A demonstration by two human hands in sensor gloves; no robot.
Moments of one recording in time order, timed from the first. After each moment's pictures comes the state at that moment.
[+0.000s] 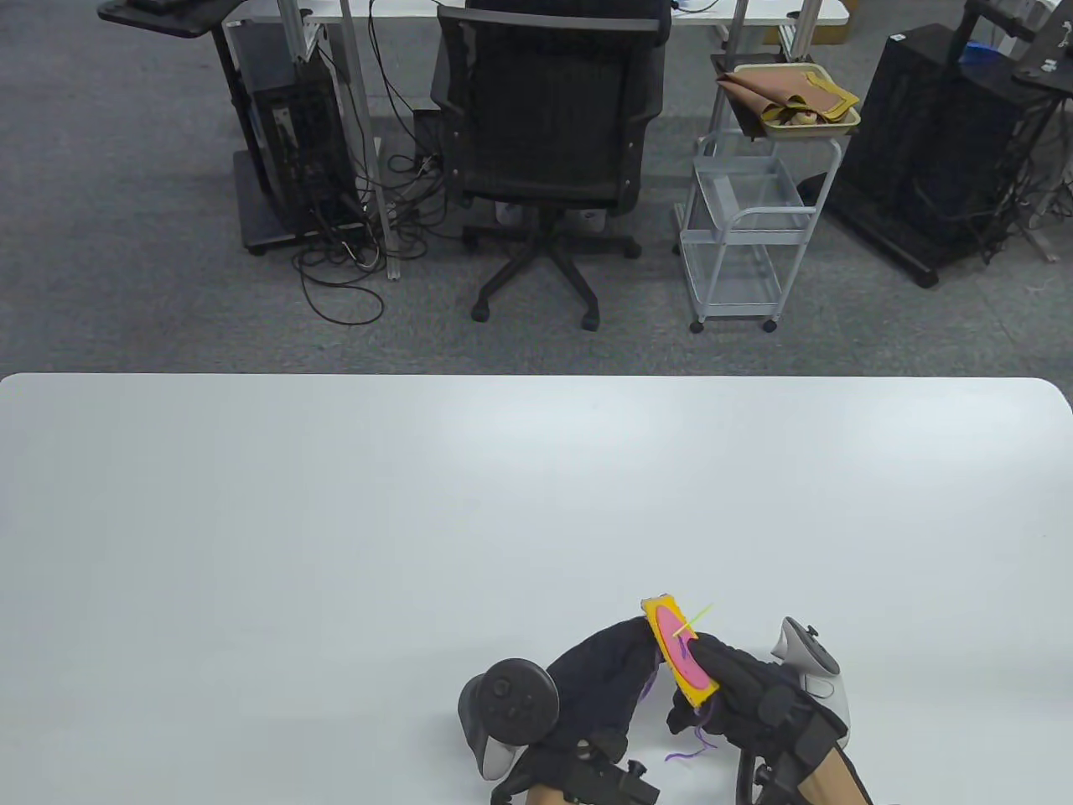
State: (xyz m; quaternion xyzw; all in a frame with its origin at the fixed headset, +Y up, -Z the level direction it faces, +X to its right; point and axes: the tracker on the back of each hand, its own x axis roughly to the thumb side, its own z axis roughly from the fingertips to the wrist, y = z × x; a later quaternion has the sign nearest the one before) left_hand -0.016 -0.712 -0.265 0.07 -0.20 0.60 0.77; right_hand 0.210 -0.763 -0.292 0.11 0.35 0.52 0.78
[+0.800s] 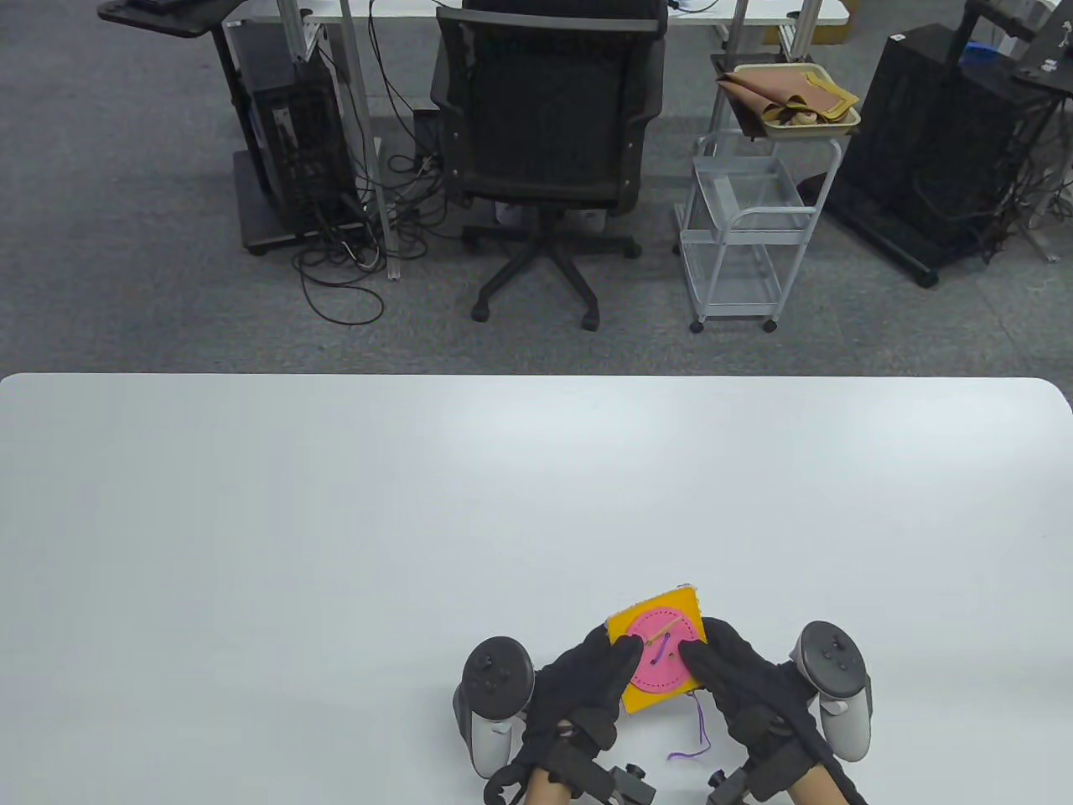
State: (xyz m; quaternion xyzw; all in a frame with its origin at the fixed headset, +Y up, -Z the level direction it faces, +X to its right) left_hand -0.021 -0.733 -0.272 -0.04 -0.12 0.67 0.73; right_hand 0.216 -0.739 -0.286 0.10 0.13 0.75 0.64
